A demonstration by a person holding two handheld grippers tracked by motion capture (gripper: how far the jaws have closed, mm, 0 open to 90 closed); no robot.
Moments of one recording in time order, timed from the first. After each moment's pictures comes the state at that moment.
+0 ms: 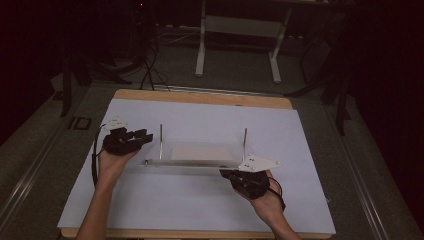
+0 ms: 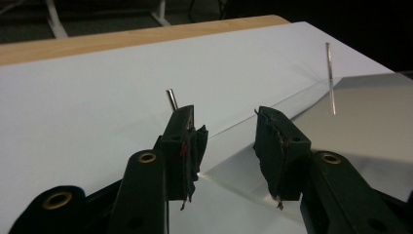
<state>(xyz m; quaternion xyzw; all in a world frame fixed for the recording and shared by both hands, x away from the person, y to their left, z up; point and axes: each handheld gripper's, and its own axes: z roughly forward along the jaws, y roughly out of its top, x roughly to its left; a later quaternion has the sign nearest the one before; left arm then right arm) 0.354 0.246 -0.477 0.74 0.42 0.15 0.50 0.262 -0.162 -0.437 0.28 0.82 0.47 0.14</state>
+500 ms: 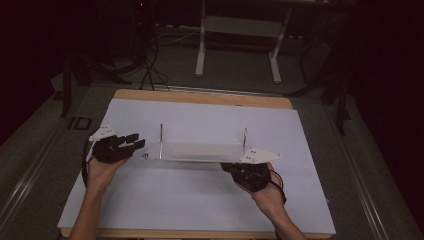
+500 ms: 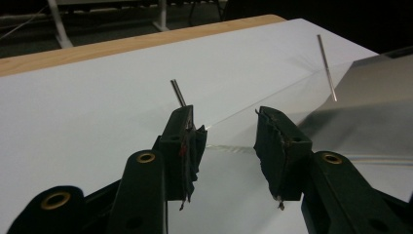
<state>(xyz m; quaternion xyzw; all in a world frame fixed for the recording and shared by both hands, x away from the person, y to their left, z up) 0.330 0.263 -0.479 0.75 0.40 0.18 0.50 0.275 -0.163 -0.424 0.28 0.82 0.47 0.13</state>
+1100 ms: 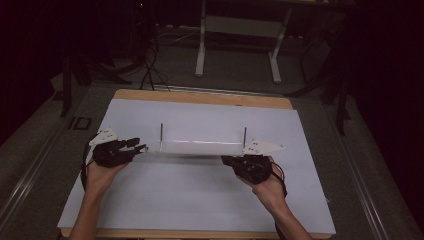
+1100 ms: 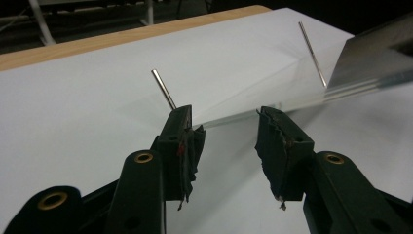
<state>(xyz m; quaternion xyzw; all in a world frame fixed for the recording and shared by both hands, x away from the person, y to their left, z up) 0.324 0.262 -0.484 0.76 0.38 0.17 0.50 0.290 -0.166 -0.413 0.29 0.82 0.48 0.12</state>
